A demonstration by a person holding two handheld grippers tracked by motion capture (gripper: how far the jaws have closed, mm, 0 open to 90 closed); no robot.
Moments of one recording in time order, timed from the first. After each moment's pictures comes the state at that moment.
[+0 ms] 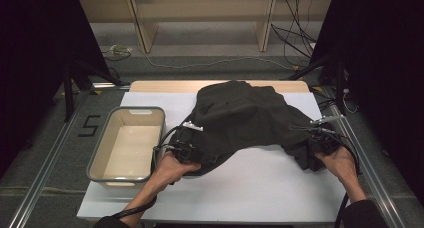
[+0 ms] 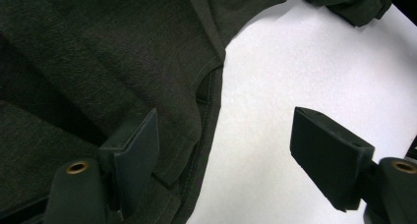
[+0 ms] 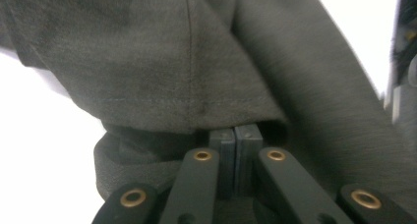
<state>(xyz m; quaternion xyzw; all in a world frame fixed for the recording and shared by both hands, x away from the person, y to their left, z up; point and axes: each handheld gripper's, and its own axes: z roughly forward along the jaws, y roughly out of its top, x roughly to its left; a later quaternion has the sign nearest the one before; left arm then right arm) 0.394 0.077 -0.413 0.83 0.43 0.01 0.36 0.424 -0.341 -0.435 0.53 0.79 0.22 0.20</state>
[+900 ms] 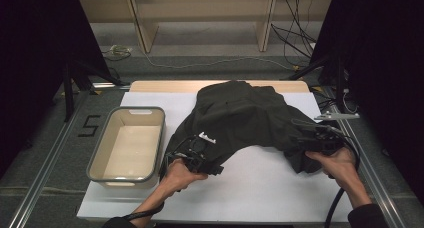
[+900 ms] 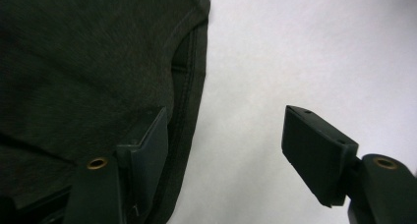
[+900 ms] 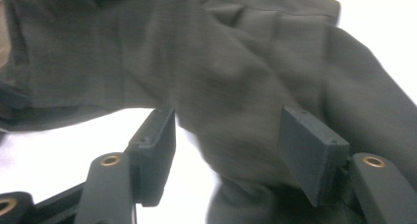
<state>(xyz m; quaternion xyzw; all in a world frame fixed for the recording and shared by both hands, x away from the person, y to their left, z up) 0.388 0.046 -0.448 0.87 0.40 0.00 0.30 0.390 -0.311 -0.383 0.49 0.77 0.37 0.15</state>
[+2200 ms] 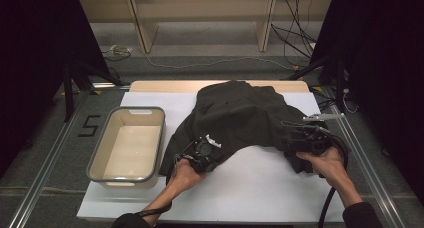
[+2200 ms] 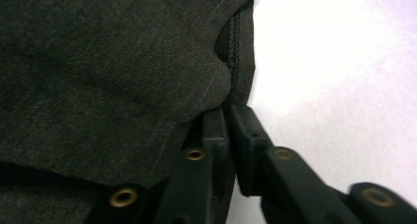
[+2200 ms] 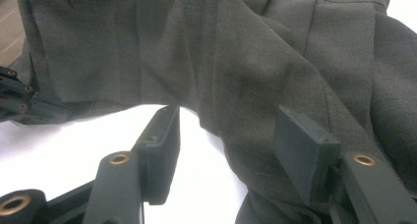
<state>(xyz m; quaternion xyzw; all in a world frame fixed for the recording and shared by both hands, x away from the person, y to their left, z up) 0.397 0.035 -0.472 0.88 0.39 0.06 0.26 0.399 -0.298 -0.396 0.49 0.78 0.37 0.13</state>
